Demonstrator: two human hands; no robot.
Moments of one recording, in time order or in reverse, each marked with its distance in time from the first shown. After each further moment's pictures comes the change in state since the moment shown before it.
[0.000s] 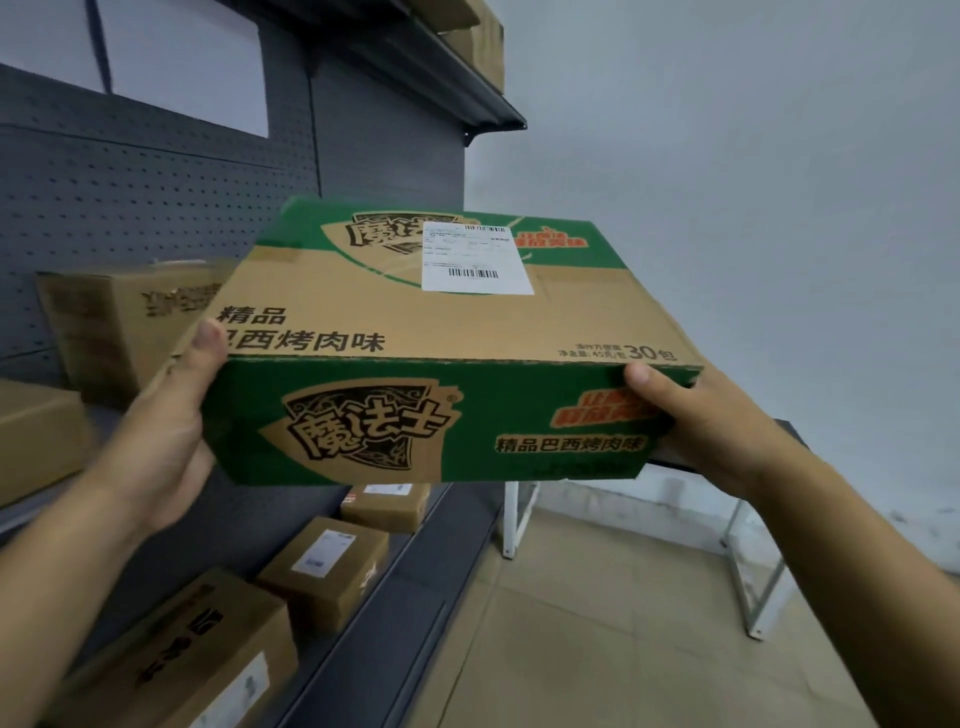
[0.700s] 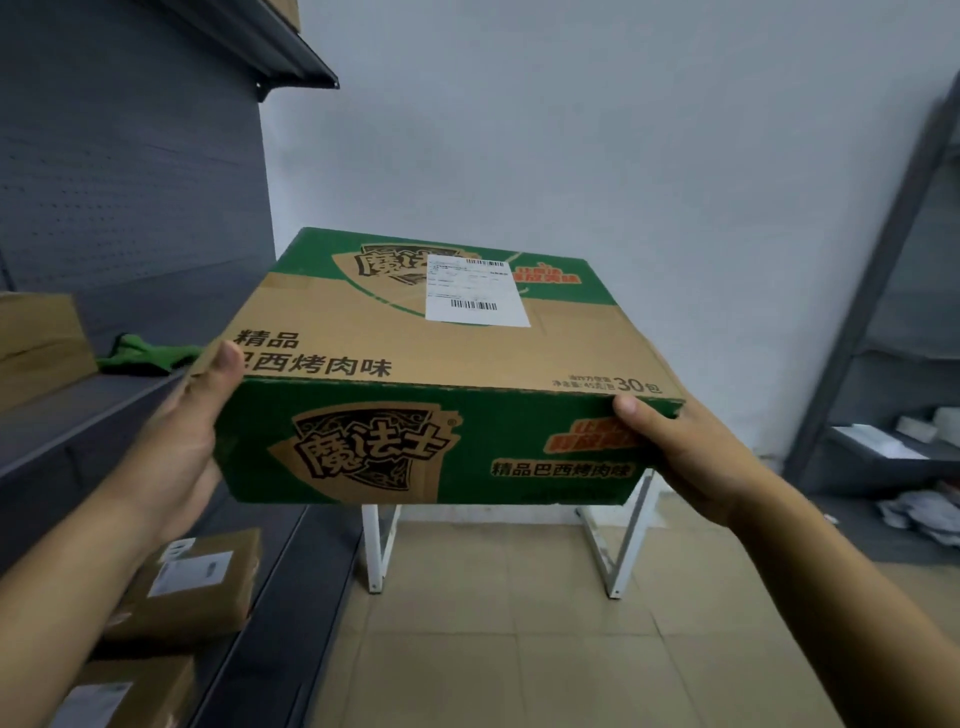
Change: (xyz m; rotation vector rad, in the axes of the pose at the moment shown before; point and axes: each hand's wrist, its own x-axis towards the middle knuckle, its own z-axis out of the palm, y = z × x) left_hand 0.203 -0.167 0.165 -0.178 -0.353 -0.176; right_hand 0.059 0.083 -0.158 -0.173 0.384 0.098
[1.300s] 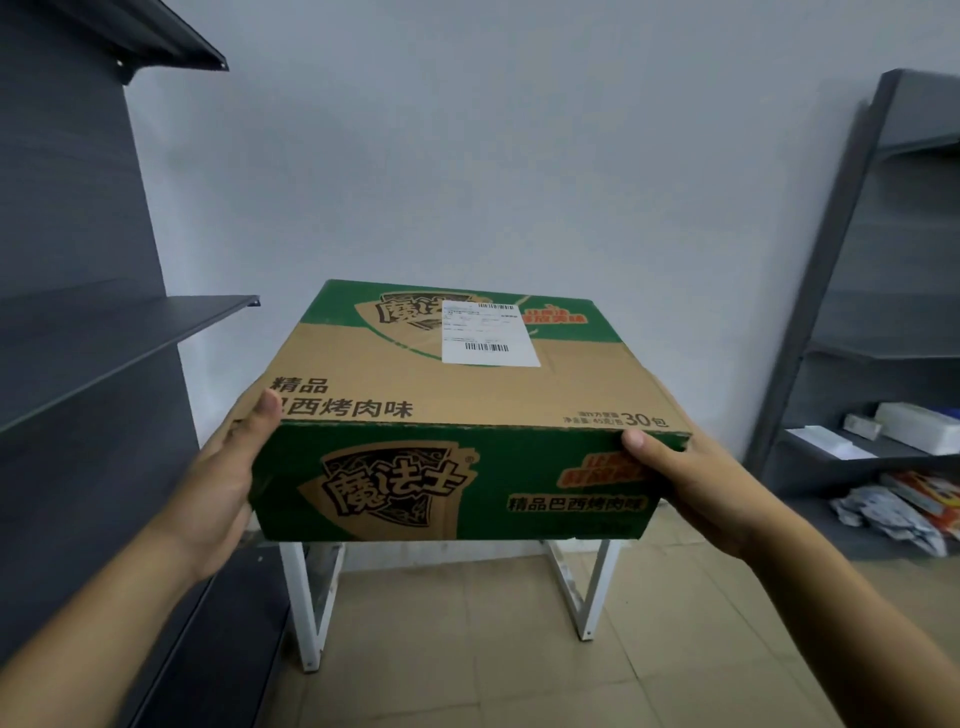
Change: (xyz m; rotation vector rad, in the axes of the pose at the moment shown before) left_hand 0.187 -0.126 0.109 -0.069 -0.128 -0.115; right_hand 0.117 0.097 -0.130 -0.068 0.141 0.089
